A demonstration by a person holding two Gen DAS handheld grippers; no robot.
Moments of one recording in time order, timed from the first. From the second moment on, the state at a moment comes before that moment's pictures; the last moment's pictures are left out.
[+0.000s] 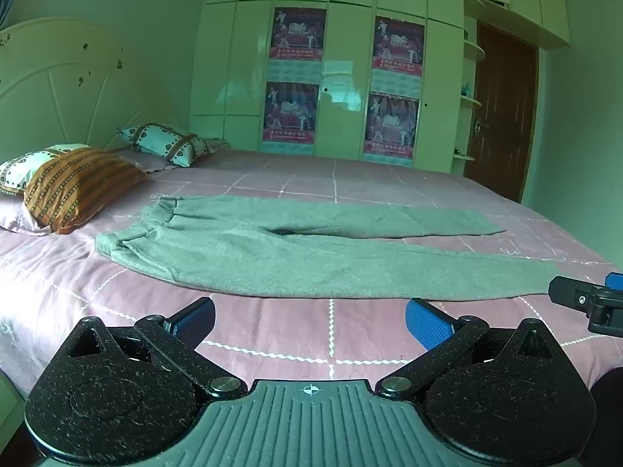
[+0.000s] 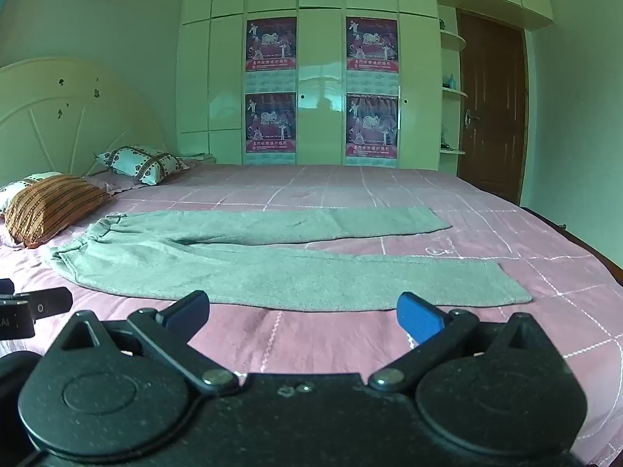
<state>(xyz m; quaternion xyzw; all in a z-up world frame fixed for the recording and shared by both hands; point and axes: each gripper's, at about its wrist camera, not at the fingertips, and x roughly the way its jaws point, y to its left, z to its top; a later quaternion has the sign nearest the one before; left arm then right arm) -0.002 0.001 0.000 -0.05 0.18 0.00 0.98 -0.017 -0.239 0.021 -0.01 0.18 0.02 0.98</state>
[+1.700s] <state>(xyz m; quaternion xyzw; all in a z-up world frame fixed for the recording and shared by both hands) 0.003 -0.008 -0.002 -0.02 0.19 0.00 0.98 -0.015 -0.239 0.020 -0.01 0.18 0.02 0.98</state>
